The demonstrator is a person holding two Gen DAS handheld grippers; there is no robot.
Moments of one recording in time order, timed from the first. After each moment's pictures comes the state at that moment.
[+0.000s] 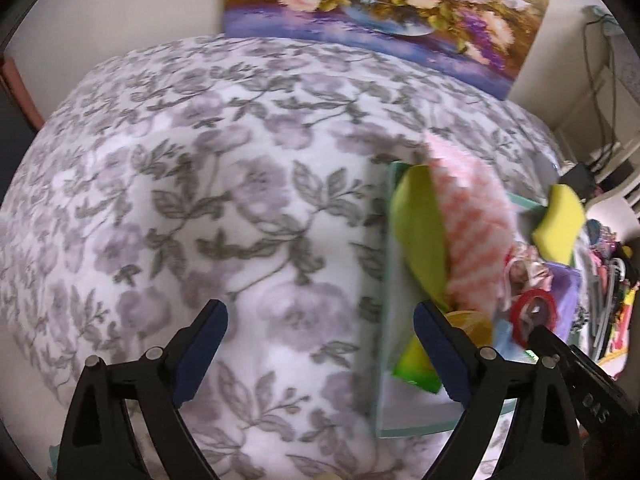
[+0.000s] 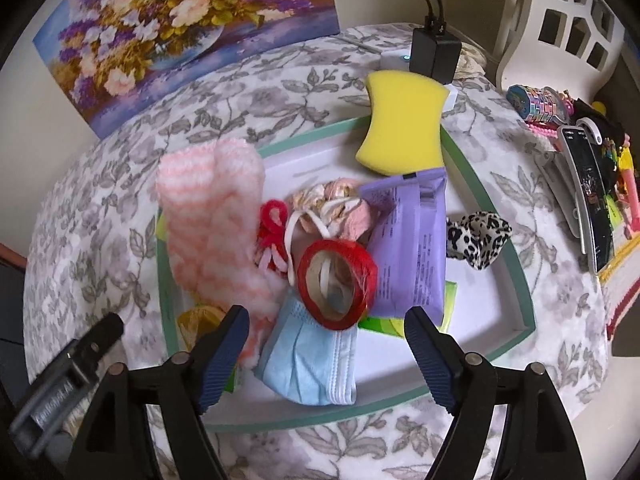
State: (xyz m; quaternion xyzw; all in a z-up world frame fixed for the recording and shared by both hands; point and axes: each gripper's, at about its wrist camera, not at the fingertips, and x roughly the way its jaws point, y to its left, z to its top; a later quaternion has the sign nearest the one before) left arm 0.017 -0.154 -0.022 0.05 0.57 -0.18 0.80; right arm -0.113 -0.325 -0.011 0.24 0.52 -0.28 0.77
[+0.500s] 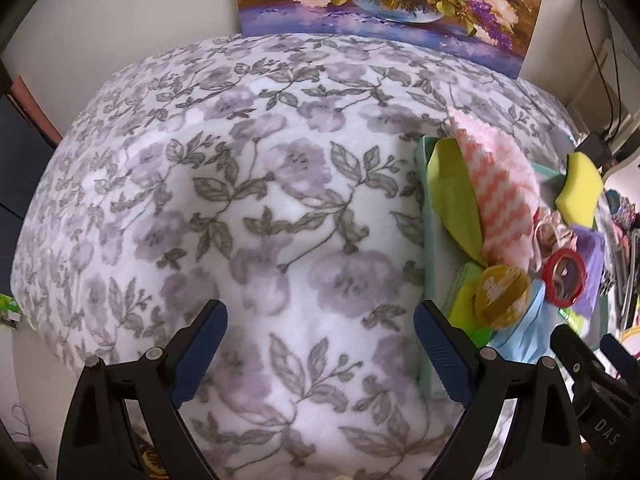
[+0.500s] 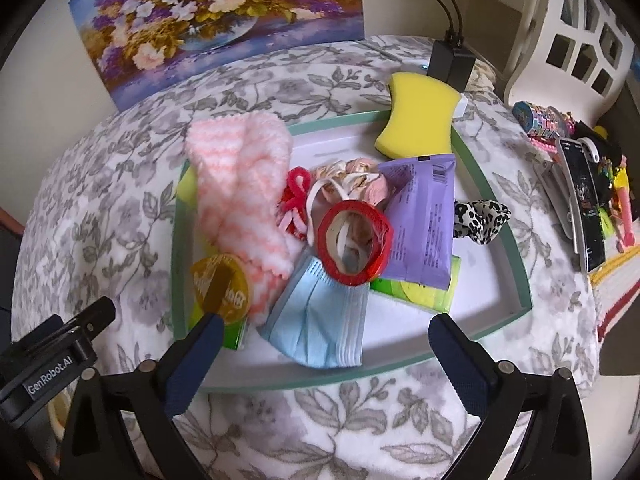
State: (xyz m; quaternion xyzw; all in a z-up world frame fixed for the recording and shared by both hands) left arm 0.002 -0.126 -0.021 0.11 0.57 -0.15 0.80; right arm -0.128 -0.289 -0.007 0.19 0.52 -0.27 0.79
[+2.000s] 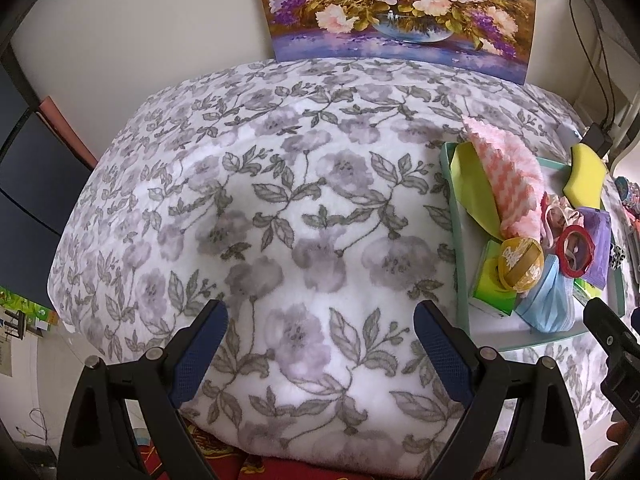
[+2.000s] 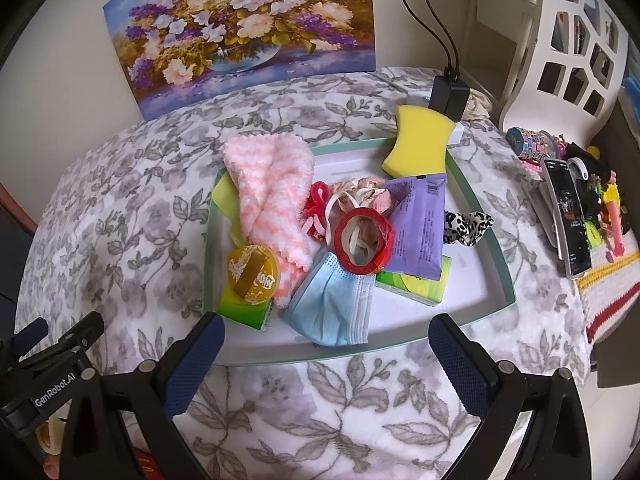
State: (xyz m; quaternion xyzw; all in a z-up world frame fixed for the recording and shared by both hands) left arm -0.031 -0.090 0.011 0.15 0.52 -0.12 0.83; right arm -0.152 -0.261 0.021 0.17 0.48 -0.26 0.82
